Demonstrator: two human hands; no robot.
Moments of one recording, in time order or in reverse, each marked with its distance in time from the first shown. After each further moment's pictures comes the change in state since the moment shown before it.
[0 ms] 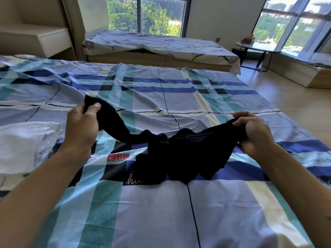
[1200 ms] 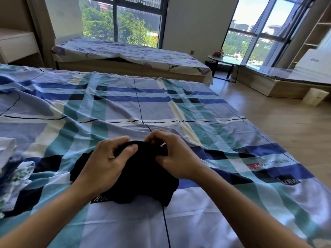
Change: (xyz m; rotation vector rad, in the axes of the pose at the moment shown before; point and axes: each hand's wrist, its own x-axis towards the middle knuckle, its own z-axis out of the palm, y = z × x) left_hand -0.071 -0.017 0.061 0.183 -0.624 0.488; right_hand -0.060 0.020 0.061 -0.791 -0.645 -0.710
